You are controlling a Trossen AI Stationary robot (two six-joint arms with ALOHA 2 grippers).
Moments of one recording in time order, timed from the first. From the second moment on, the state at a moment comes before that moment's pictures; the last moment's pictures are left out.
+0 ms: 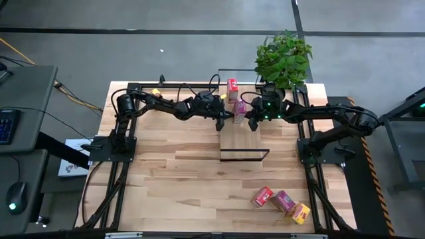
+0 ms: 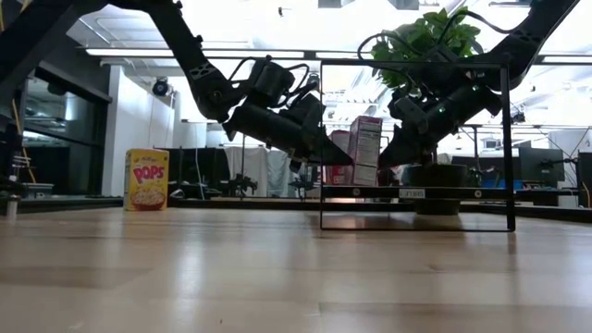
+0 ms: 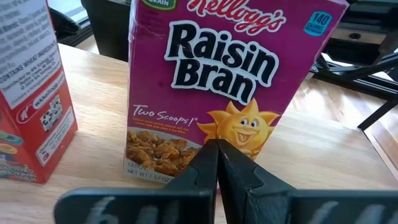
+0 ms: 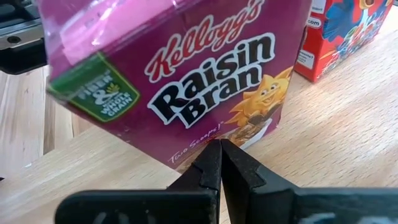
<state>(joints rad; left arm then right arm) 0.37 2.05 1.10 0.59 0.31 -0.12 -0.55 1.36 0.51 0.24 -0.27 0.15</state>
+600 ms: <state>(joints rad) 0.39 2.04 1.10 0.57 0.32 -0.12 -0.55 1.36 0.51 0.25 -0.27 0.13</state>
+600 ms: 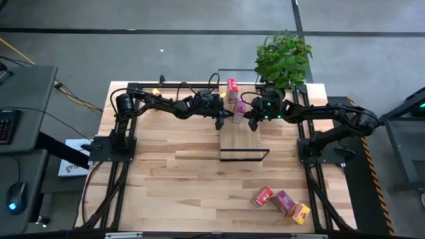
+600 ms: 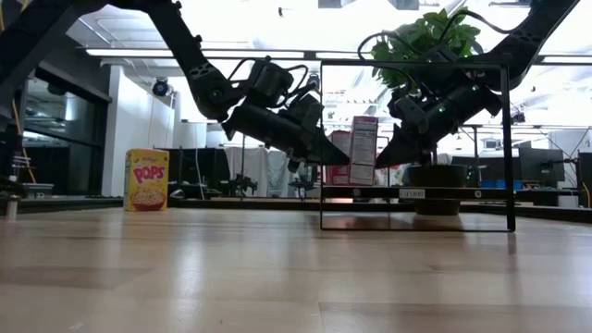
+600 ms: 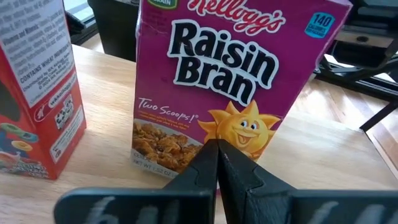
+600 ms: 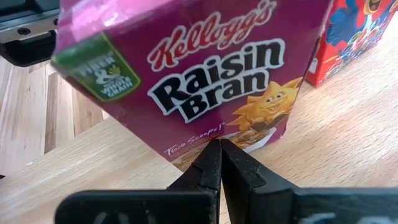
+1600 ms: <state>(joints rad) 0.38 2.04 1.10 0.57 0.31 -0.16 -0.55 1.36 0.51 0.24 -0.27 0.11</state>
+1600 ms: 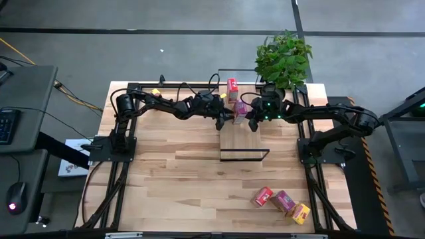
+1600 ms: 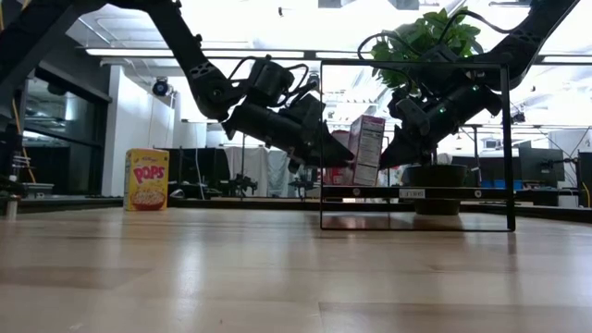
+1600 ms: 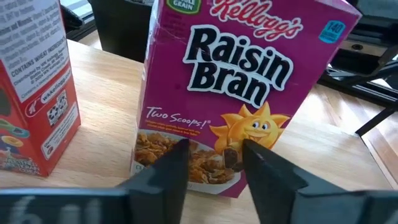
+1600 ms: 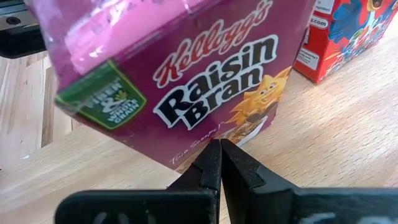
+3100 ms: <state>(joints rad) 0.55 1.38 0.60 0.61 0.24 -0.16 -0.54 1.15 0.51 -0.10 -0.27 0.03</state>
